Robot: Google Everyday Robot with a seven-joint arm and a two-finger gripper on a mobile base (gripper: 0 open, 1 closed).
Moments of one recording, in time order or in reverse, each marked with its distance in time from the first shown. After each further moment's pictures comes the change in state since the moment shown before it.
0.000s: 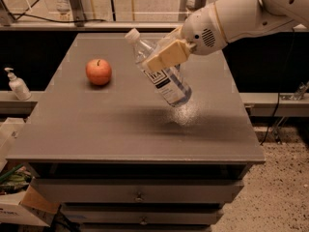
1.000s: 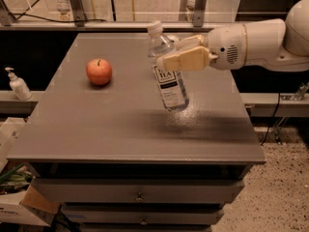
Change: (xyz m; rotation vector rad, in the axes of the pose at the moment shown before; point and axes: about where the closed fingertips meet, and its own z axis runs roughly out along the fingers) arm 0.011 0.005 -0.032 -0.067 -0.338 0.095
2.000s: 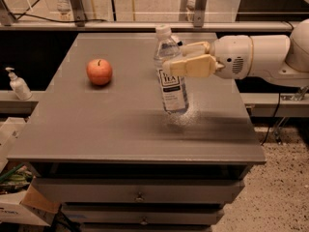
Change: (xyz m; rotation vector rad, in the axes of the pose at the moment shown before) arm 0.009 0.001 -0.012 -0.012 -0.103 -0.010
